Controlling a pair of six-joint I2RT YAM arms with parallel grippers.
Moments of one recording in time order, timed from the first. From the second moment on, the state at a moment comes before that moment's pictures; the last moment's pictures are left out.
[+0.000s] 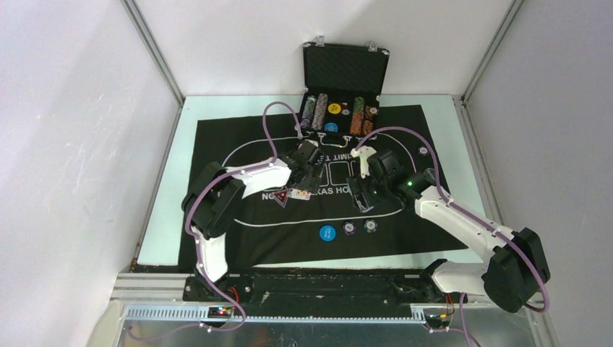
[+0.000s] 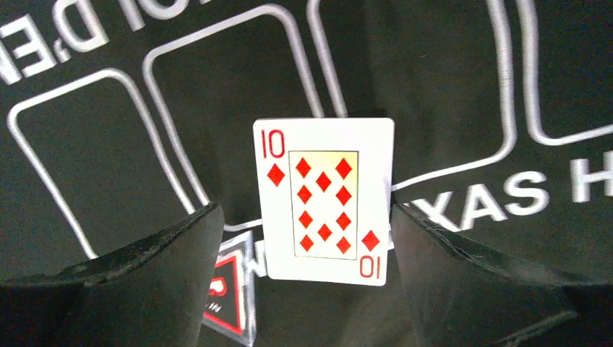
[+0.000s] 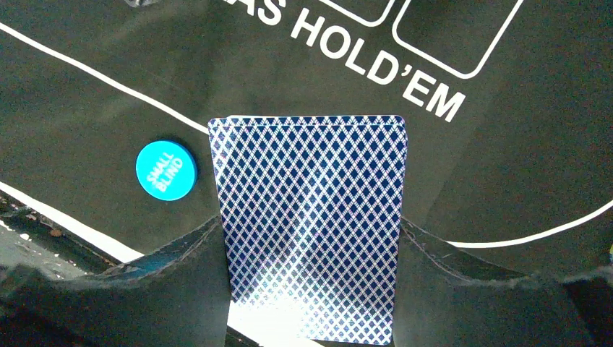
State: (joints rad) left arm -0.69 1.89 1.22 -0.39 -0.26 -0.37; right arm 0.62 1.25 0.89 -0.54 -0.03 0.11
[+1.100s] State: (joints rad) left arm -0.48 1.88 1.20 -0.45 -0.35 -0.42; right arm 0.61 1.24 0.88 -0.54 -0.03 0.11
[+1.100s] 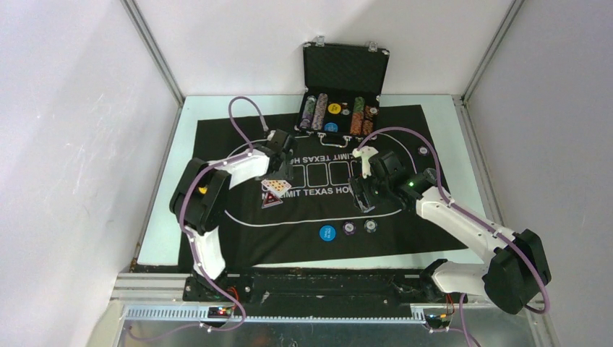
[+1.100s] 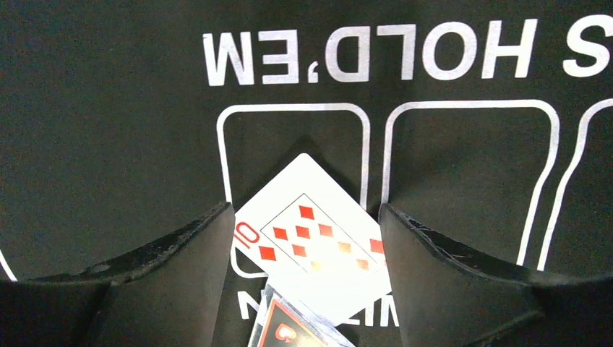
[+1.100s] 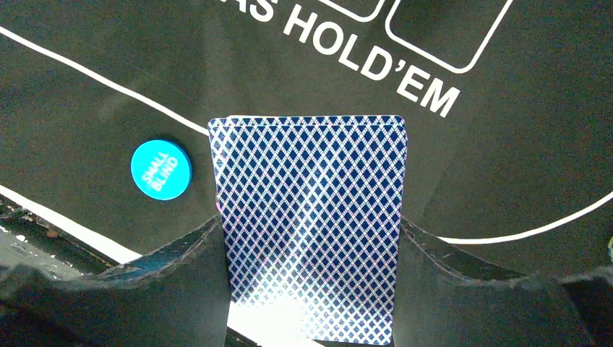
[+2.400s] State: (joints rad) left arm -0.42 1.59 0.85 -0.28 -0.23 -0.71; right arm 0.60 1.24 0.88 -0.54 -0.03 0.11
